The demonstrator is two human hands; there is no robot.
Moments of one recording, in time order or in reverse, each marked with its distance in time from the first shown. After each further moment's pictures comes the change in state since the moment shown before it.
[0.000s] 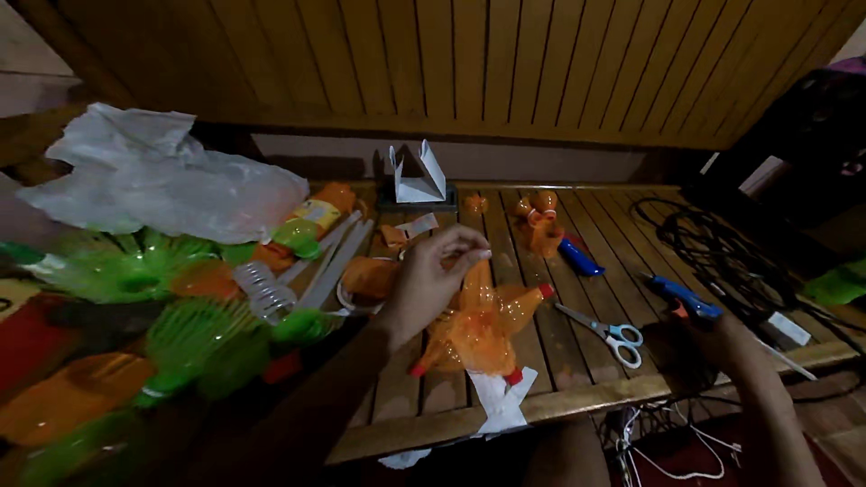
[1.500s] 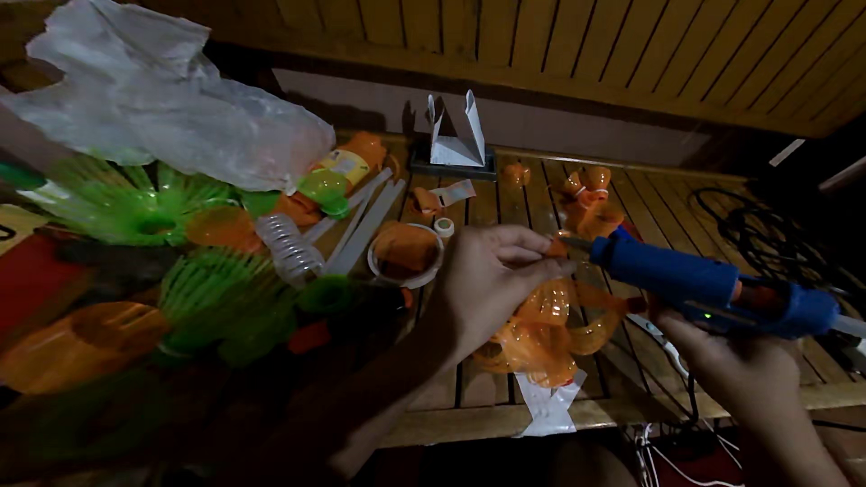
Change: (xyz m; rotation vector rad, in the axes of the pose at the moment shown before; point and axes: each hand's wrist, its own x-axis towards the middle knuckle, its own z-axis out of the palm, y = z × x) left_hand -0.020 0.030 -0.004 -0.220 0.058 -0.261; right_hand -0.079 -0.144 0.028 0.623 0.279 -0.932
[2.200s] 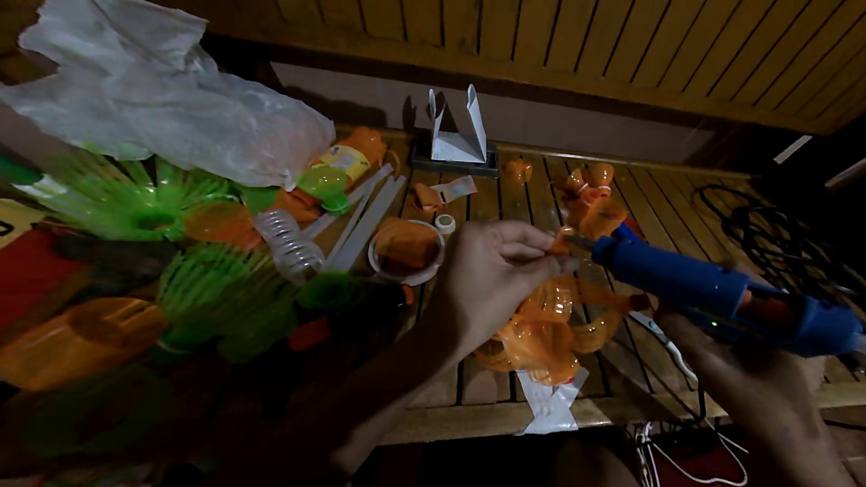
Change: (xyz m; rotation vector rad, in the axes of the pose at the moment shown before) left_hand 0.000 0.000 -0.001 0.016 -0.009 0.021; right_hand 0.000 -0.005 -0.002 -0.059 -0.004 -0.052
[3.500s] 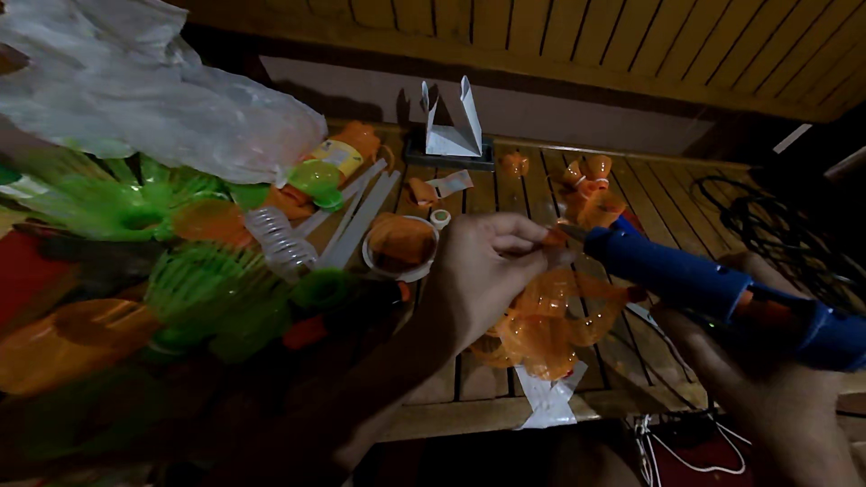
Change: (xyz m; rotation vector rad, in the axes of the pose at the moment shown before) left_hand 0.000 0.001 -0.001 0.018 0.006 0.013; right_hand 0.001 -0.008 -0.005 -0.122 -0.013 -0.081
